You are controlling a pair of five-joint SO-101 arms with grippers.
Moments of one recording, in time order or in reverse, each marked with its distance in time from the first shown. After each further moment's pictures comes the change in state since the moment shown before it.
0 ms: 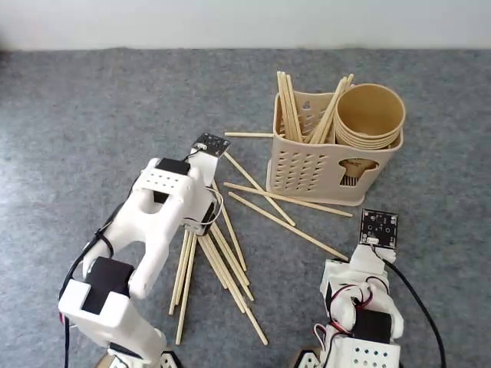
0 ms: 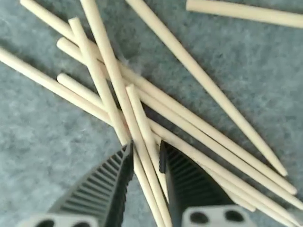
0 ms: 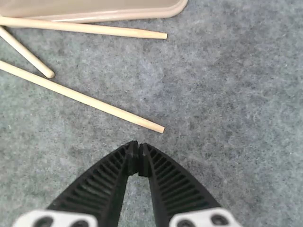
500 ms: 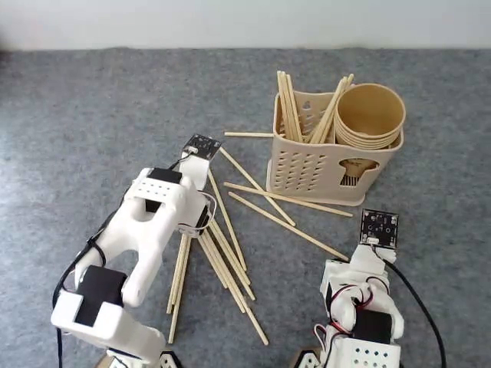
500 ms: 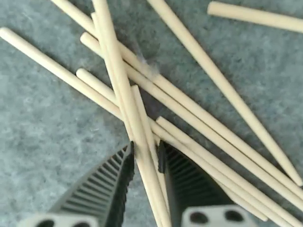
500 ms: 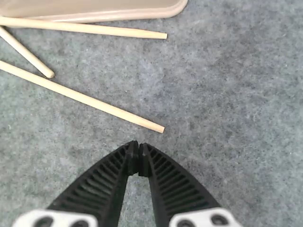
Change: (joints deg) left arm -1.6 -3.1 6.9 -5.8 0.3; right arm 0.0 0.0 0.0 0.0 0.0
